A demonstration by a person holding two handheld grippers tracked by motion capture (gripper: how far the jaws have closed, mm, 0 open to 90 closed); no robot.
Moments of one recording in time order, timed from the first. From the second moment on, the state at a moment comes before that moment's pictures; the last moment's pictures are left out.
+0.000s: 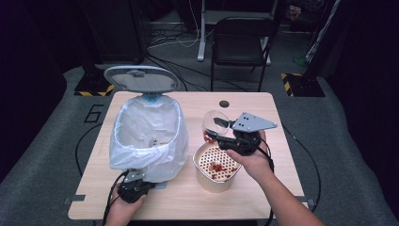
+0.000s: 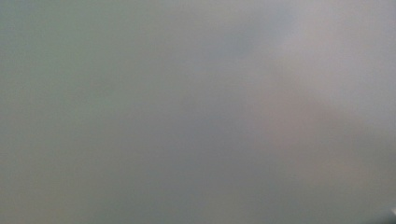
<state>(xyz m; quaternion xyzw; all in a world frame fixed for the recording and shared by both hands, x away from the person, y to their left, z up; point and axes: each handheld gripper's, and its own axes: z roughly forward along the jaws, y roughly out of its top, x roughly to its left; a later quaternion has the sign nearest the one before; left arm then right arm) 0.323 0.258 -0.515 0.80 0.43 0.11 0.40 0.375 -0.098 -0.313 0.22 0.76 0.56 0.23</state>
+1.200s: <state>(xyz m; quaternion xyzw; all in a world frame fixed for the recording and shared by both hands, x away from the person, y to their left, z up) 0.323 0.258 -0.516 0.80 0.43 0.11 0.41 0.391 -0.022 -0.274 0.17 0.75 0.62 0.17</state>
